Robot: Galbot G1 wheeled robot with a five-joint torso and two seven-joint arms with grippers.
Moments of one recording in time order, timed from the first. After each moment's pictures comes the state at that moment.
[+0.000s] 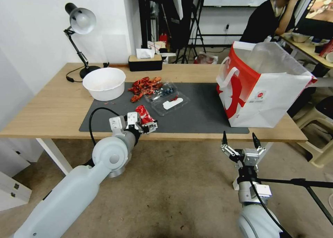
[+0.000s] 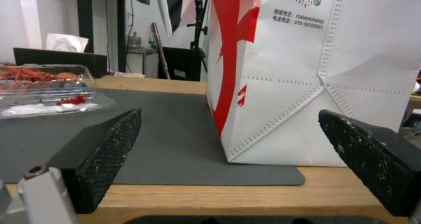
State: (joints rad) left arm 0.85 -0.97 0.03 -2.02 -1.28 0.49 -0.75; right arm -1.56 1.20 0.38 2.02 0.10 0.23 0.42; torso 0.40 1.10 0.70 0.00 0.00
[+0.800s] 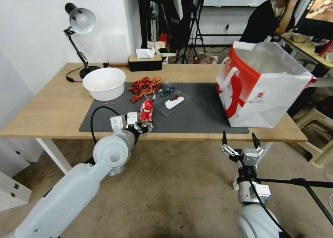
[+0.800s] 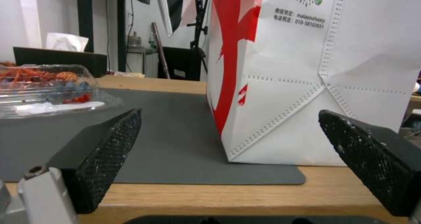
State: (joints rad) left arm 0.85 -0.94 0.02 -2.01 -1.21 0.50 -0.72; right arm -1.56 1.20 0.38 2.02 0.09 0.23 0.42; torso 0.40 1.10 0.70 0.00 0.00
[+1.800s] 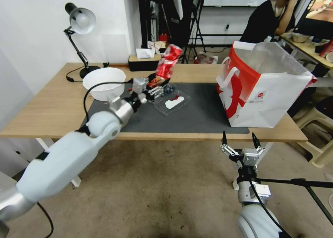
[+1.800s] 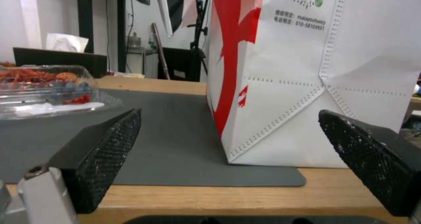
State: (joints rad) left arm 0.35 -0.87 0.36 -1.66 -0.86 -0.13 0.12; right arm -1.56 1.20 0.38 2.02 0.09 0.23 0.42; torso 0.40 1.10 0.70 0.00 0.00
